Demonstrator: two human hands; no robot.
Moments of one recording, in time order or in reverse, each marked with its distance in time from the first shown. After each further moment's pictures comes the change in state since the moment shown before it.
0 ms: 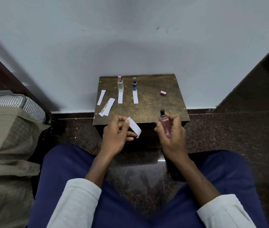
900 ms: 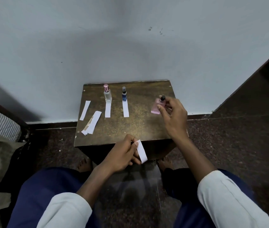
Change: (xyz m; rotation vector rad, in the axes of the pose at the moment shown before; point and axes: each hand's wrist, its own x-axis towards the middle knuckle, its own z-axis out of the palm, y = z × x) left_hand 0.085 -0.041 0.047 0.285 -0.478 -0.119; right_hand 0.156 0.081 0.010 -0.199 0.106 0.007
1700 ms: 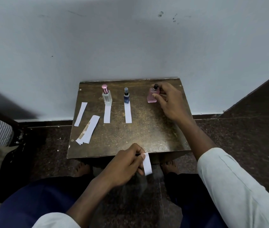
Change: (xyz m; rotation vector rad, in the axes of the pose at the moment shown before) left_hand 0.033 -0.013 -0.011 0.066 -0.100 0.042; right_hand 0.100 0.033 0.052 -0.172 -0.303 -0.156
